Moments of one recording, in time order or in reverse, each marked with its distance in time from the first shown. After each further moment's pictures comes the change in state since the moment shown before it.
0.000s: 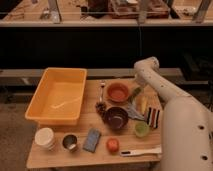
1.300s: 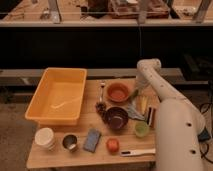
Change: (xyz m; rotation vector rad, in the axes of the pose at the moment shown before) arm -0.020 0.012 0.014 -0.041 -0.173 0.012
